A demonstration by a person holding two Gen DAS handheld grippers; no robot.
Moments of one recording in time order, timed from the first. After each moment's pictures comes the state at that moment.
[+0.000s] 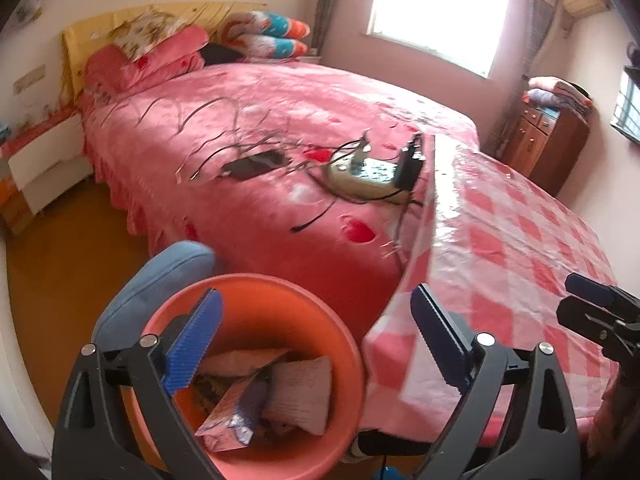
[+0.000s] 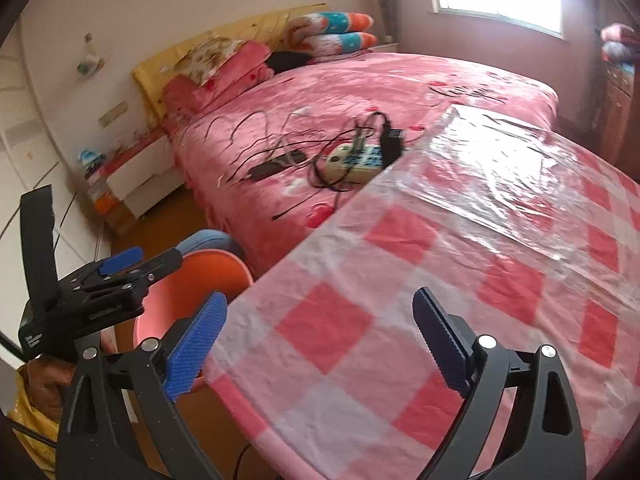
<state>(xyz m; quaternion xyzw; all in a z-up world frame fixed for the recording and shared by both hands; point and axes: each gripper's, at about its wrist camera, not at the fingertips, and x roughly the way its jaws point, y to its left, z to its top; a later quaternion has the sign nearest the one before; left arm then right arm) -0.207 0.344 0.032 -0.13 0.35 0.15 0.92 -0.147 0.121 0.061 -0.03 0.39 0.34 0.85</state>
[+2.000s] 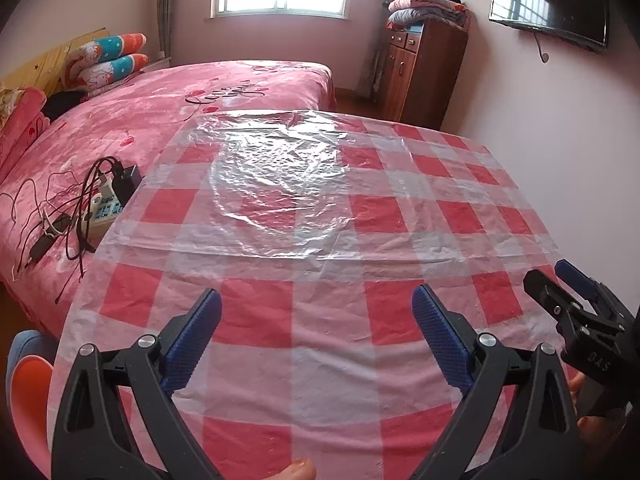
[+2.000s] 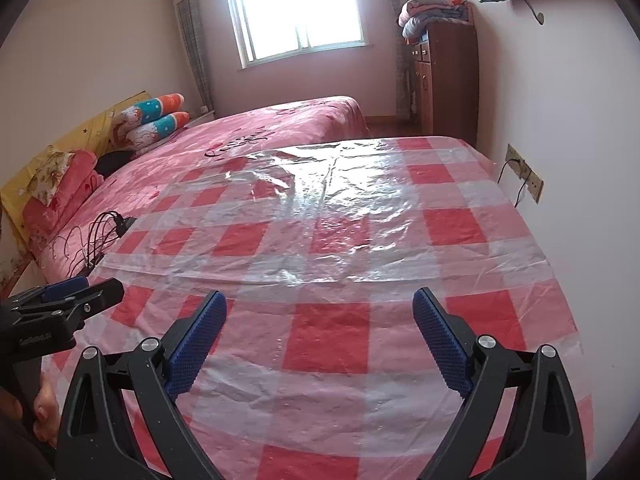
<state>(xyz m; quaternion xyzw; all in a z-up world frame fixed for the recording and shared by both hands) -0.064 0.053 0.047 -0.03 0.40 -0.06 0.92 -0.114 -0.175 0.044 0.07 0.32 0.06 0.94</state>
